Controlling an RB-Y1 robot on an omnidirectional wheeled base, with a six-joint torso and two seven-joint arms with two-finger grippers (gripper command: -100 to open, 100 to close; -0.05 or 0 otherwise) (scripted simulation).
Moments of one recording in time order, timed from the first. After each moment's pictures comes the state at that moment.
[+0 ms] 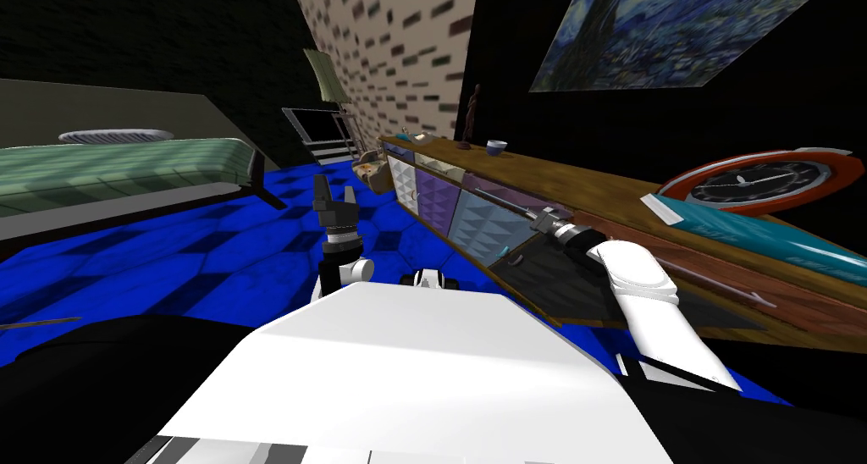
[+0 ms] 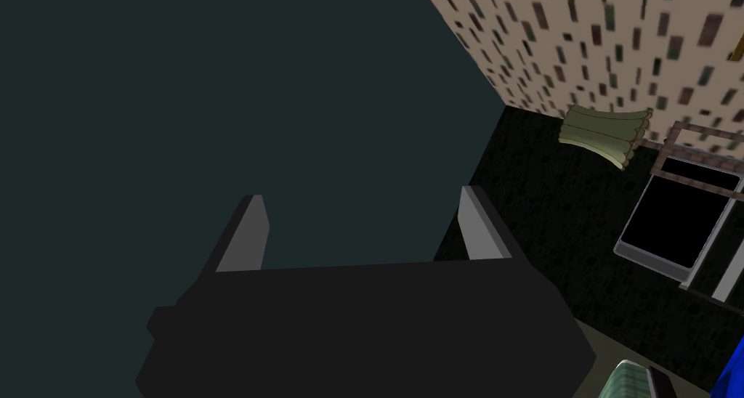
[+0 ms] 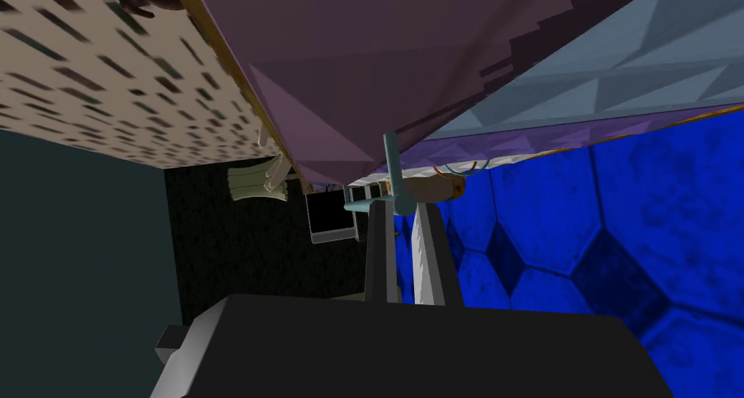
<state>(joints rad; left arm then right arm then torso) 0.48 -0.01 0.01 -2.35 0.06 -0.49 -0.09 0.15 -0.92 -0.39 -1.65 1.43 -0.63 0.71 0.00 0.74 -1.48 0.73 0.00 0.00</state>
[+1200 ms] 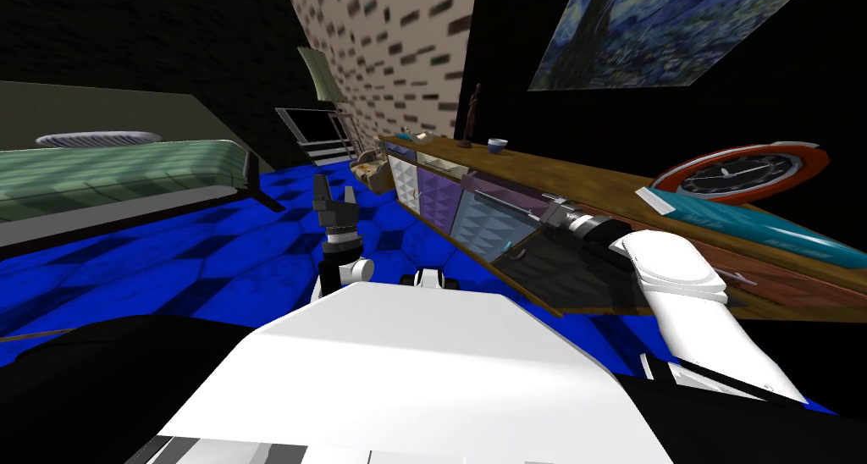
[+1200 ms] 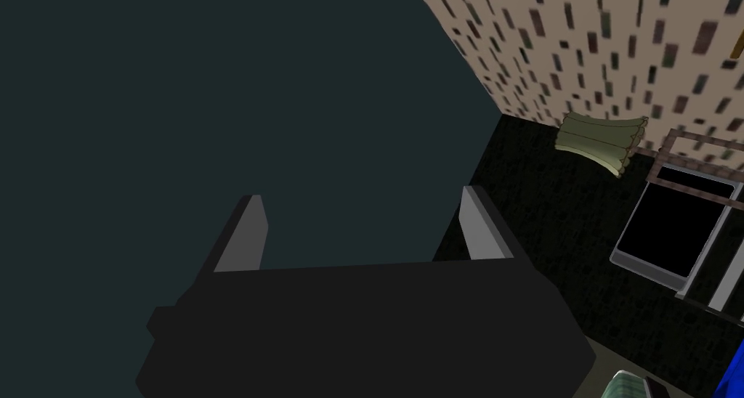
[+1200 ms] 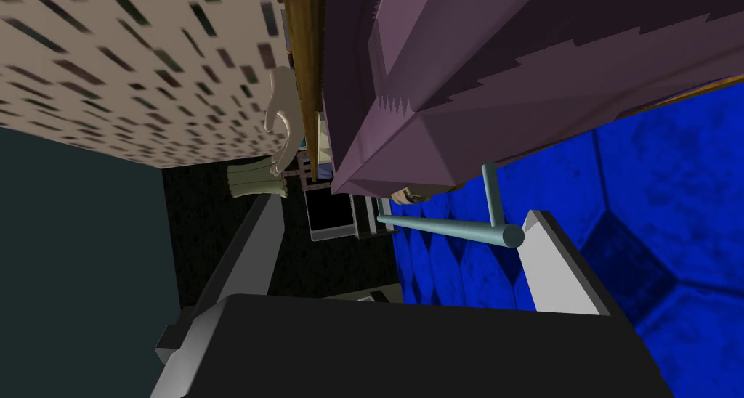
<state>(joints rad) 0.48 -0.01 0.01 -2.35 0.06 -0.49 -0.09 0.14 -1.02 -0.44 -1.66 1.40 -0.70 0.61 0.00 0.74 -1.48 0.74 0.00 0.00</state>
